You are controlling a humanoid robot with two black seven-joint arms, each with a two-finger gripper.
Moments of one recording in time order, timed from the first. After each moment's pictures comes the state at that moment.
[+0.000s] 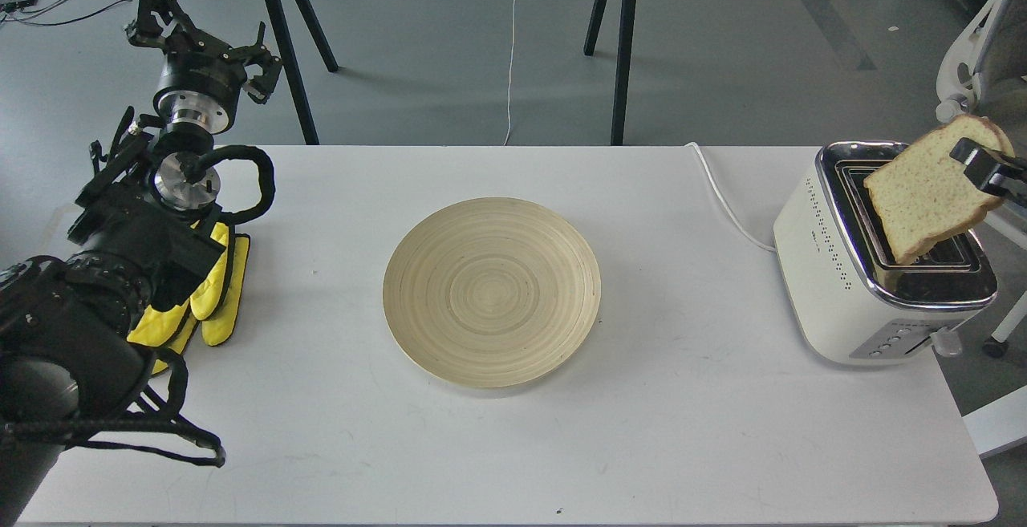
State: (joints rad) left arm -1.05 0.09 -0.67 -0.02 -0.34 -0.49 -0.33; right arm 0.81 -1.31 0.17 1.46 -1.14 -0.18 0.19
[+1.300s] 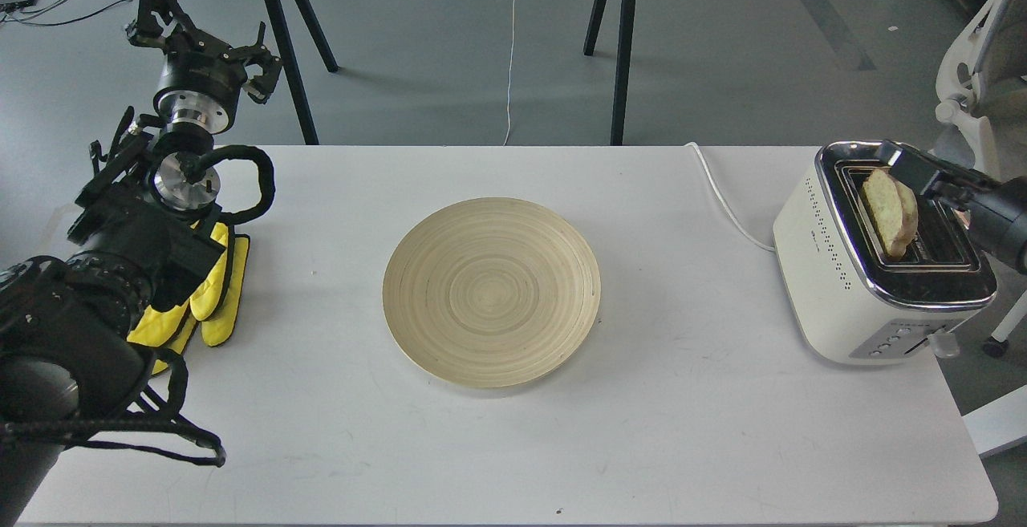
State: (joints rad) left arm -1.05 0.09 -0.67 -0.02 -0.34 -0.49 -0.33; right arm 0.79 -1.13 0.29 1.42 -1.09 -0.20 0.23
